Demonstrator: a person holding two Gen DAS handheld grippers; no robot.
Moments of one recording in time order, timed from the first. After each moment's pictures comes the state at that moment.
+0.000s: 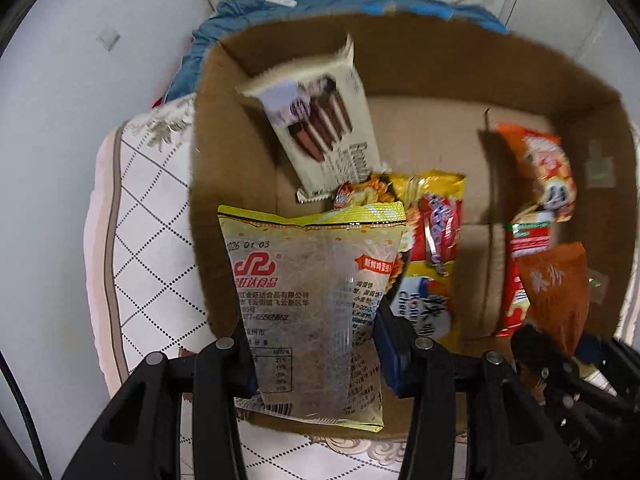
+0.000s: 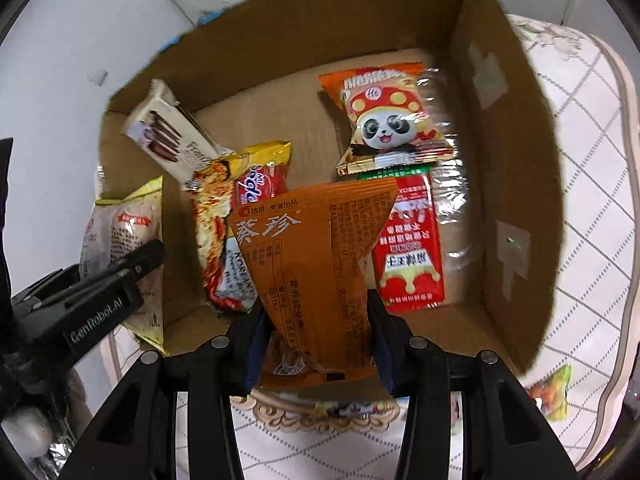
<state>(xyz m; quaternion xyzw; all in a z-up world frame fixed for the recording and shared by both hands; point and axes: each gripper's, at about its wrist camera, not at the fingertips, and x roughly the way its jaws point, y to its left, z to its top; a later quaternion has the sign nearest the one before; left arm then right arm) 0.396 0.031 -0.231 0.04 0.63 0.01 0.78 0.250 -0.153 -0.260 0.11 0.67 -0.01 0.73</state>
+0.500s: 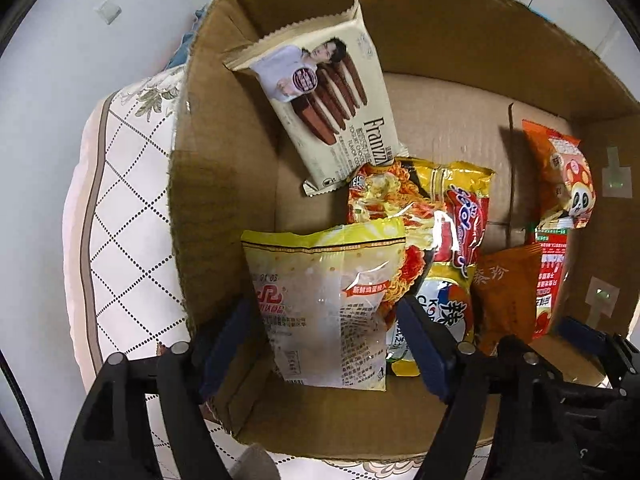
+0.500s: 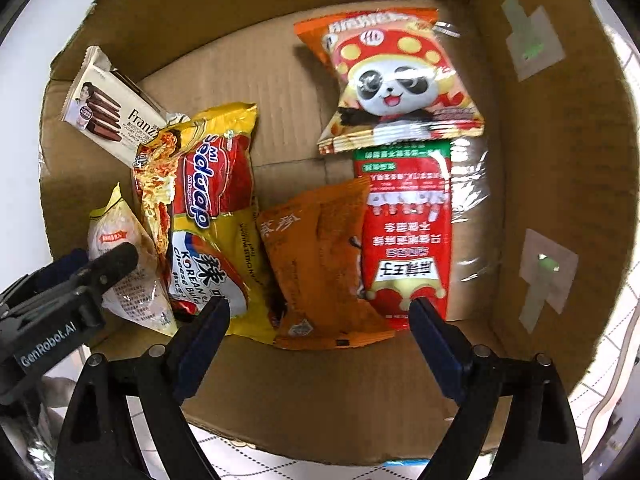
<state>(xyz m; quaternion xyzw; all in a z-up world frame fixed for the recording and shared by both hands) 0.397 0.052 -0.253 0.00 0.63 0.01 0.77 0.259 -0.150 -0.299 0.06 0.69 -0.03 0.72</state>
